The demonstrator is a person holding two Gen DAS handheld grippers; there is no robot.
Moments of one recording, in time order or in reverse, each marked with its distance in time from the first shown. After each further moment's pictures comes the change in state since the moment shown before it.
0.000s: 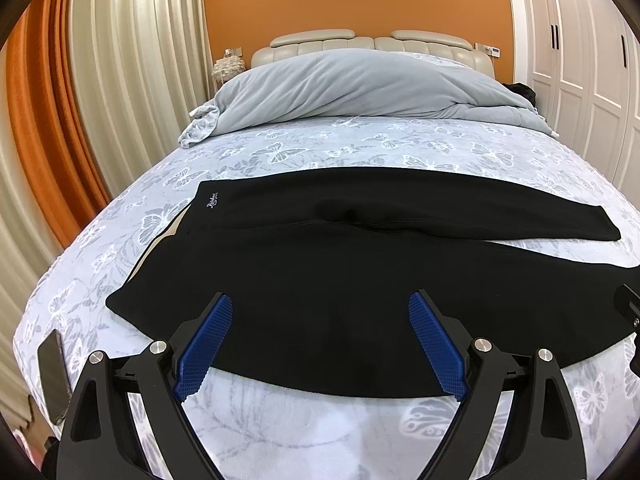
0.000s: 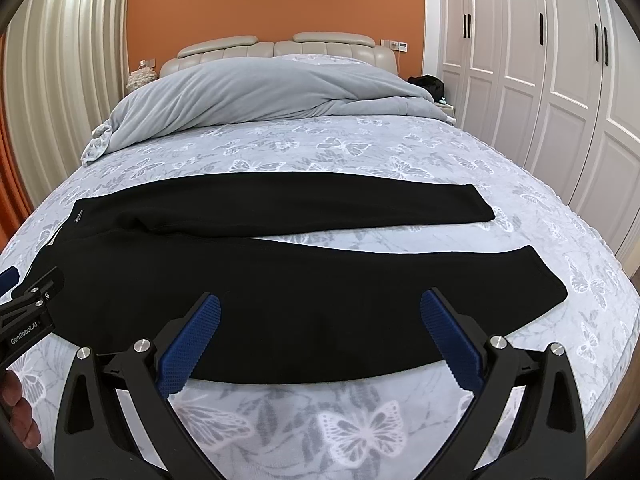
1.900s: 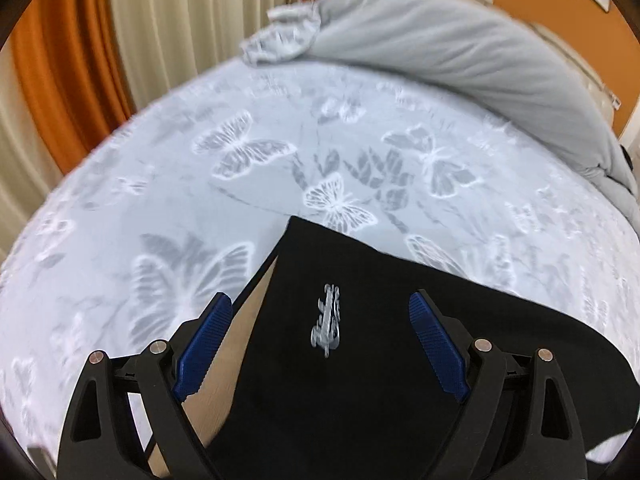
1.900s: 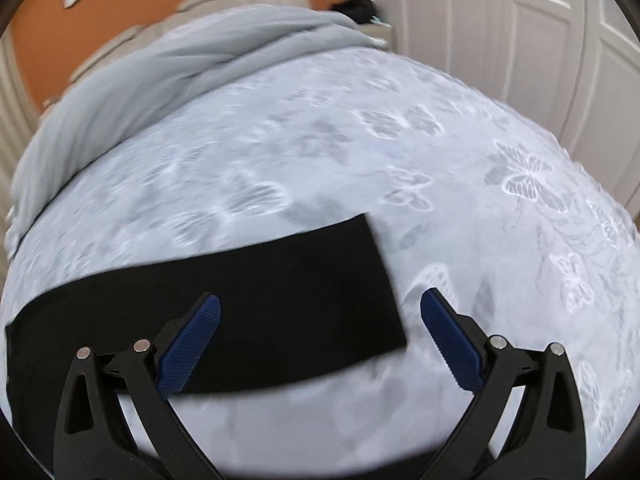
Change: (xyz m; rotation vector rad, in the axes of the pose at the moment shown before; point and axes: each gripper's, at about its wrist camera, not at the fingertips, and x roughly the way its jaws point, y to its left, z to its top) left arm 0.306 0.241 0.163 -0.347 0.323 0.081; right arm 0.263 -0.279 0.132 0.288 0.263 -0.060
